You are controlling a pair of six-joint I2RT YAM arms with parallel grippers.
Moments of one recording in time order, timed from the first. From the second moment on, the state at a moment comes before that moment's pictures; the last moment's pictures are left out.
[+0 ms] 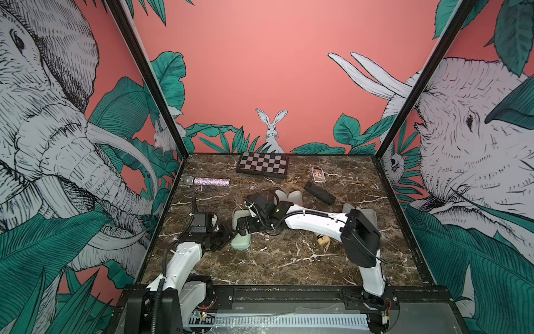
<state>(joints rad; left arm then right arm) -0.04 1.01 0.38 -0.42 0.48 -0.66 1.05 2.07 1.58 -0.45 -0.18 0.75</state>
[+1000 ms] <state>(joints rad) -0.06 1.14 0.36 -0.12 0.59 -0.81 0.91 2.20 1.42 0.07 -0.48 0.93</state>
